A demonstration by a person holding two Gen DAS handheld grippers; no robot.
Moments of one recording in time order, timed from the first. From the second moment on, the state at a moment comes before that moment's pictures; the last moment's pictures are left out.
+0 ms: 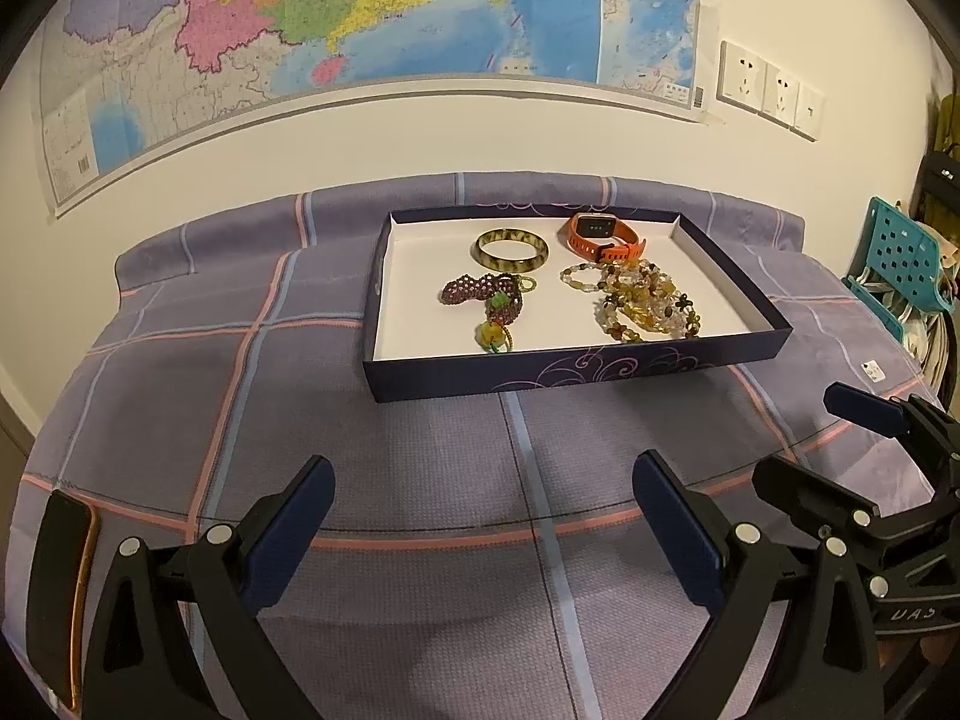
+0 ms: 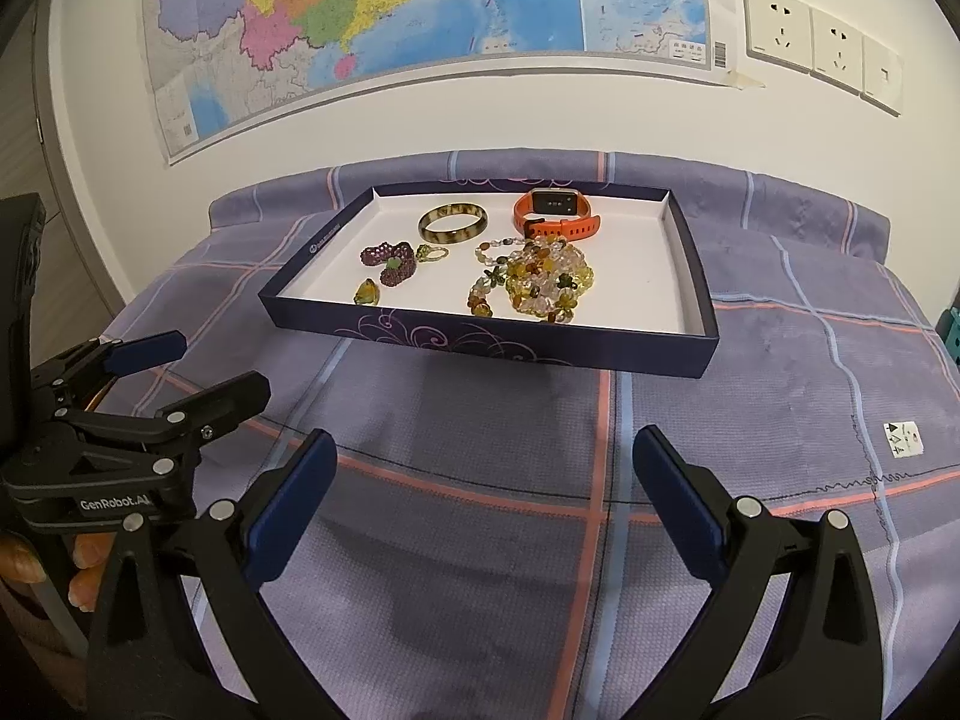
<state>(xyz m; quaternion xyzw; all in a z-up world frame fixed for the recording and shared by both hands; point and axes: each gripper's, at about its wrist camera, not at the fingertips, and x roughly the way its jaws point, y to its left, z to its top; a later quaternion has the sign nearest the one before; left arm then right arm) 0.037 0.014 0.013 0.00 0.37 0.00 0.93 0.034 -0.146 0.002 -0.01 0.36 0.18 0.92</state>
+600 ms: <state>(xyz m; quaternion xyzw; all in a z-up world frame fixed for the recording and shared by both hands) 0.034 0.010 0.011 0.00 0.37 -0.01 0.93 0.031 -0.147 0.000 -0.01 0.36 0.18 0.91</state>
